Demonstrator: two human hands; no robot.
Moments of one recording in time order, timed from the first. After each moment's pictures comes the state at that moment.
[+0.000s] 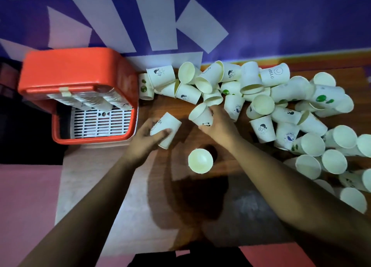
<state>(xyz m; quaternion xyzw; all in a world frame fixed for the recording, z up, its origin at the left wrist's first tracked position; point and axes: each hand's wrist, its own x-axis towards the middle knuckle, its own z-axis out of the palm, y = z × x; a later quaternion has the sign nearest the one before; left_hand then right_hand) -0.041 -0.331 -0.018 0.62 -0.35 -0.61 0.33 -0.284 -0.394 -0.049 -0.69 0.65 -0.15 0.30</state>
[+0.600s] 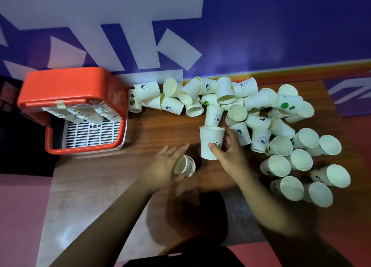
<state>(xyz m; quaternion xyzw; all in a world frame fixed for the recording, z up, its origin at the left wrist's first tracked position) -0.115 -0.280 -0.015 0.50 -0.81 -0.29 0.07 -0.352 -0.297 -0.002 -0.46 0.65 -0.35 0.49</state>
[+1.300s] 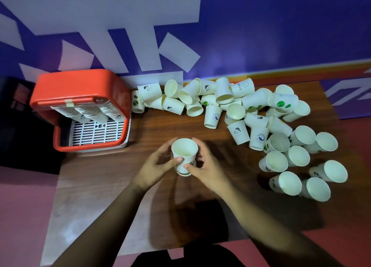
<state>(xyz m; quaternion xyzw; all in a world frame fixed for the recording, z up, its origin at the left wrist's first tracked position) -0.108 -0.252 0.014 0.52 -0.48 -0.63 0.32 -0.303 -0.248 0.002 -0.55 0.58 -0.28 0.53</state>
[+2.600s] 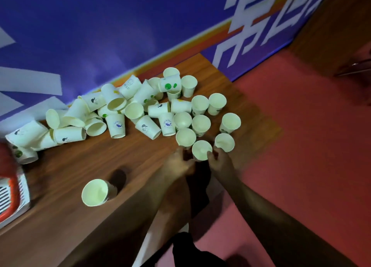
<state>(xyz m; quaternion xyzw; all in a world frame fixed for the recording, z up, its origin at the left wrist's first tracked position) -0.409 -0.239 -0.023 0.48 -0.71 -0.51 -0.04 -0.549 -0.138 -0.051 -0.30 0.84 -0.34 0.29</state>
